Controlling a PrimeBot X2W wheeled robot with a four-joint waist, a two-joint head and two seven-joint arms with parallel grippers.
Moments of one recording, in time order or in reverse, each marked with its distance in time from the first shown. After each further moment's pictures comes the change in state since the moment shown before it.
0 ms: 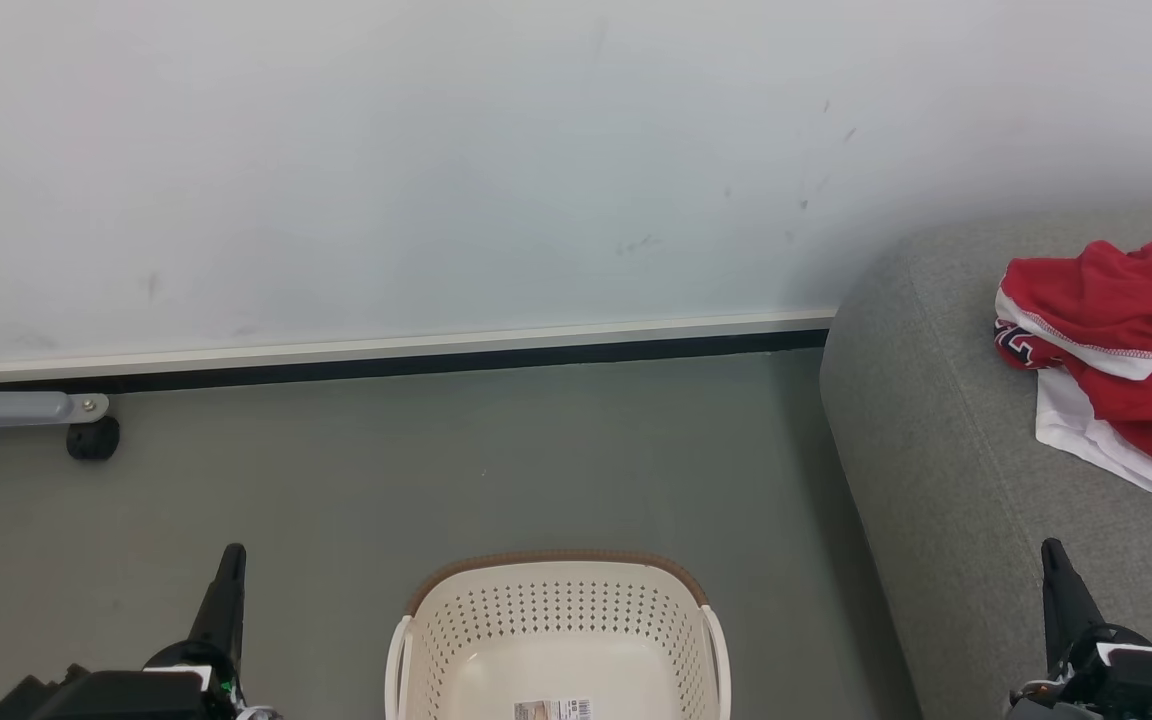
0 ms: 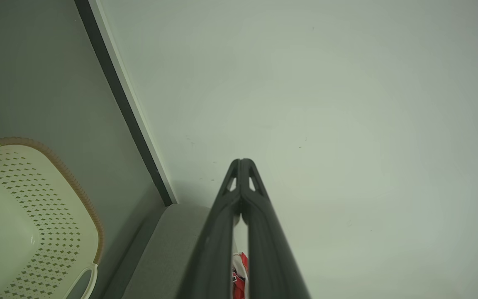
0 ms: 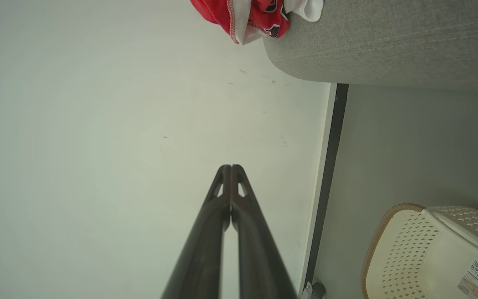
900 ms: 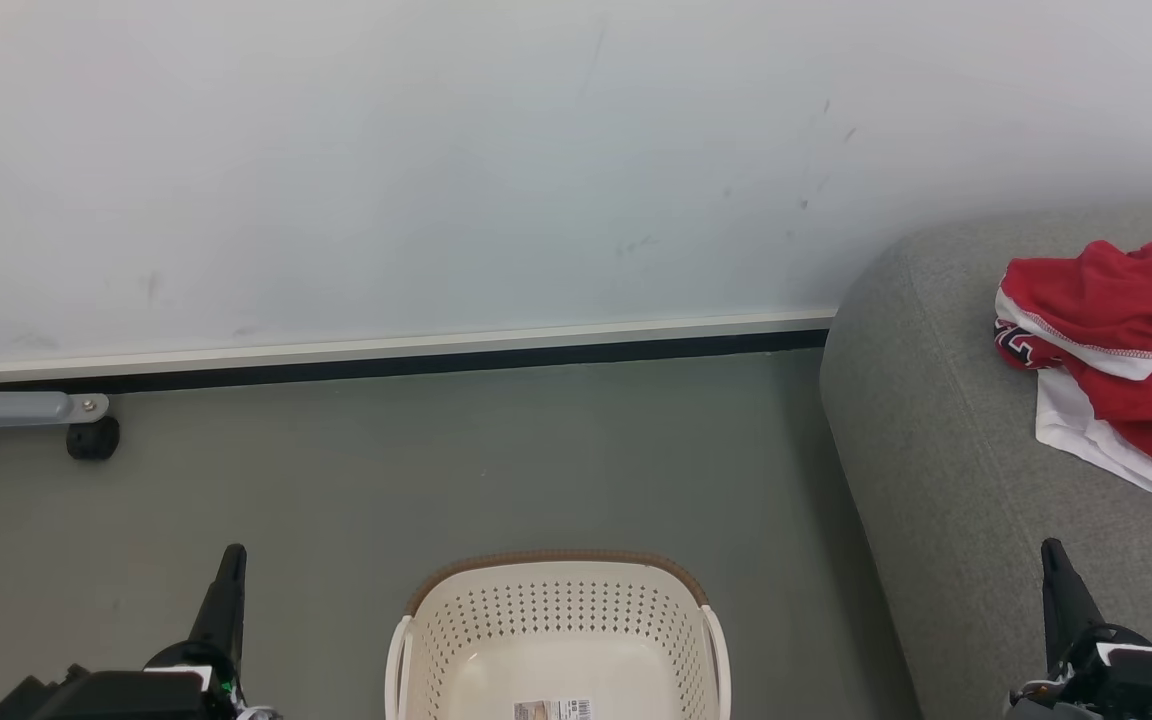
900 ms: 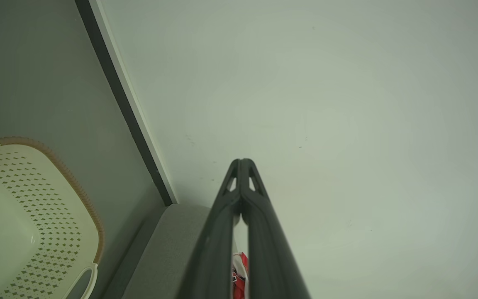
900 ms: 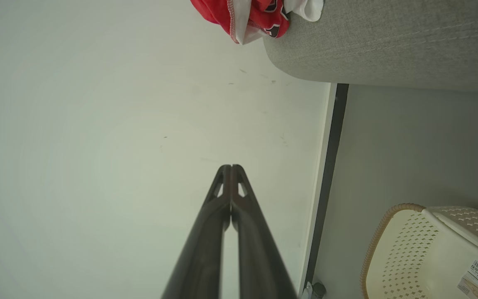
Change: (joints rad) left arm 0.000 -0.001 0.000 0.001 0.000 0.000 0.000; right arm 0.000 0.000 0.000 0.000 0.000 0.000 0.000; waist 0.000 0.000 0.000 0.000
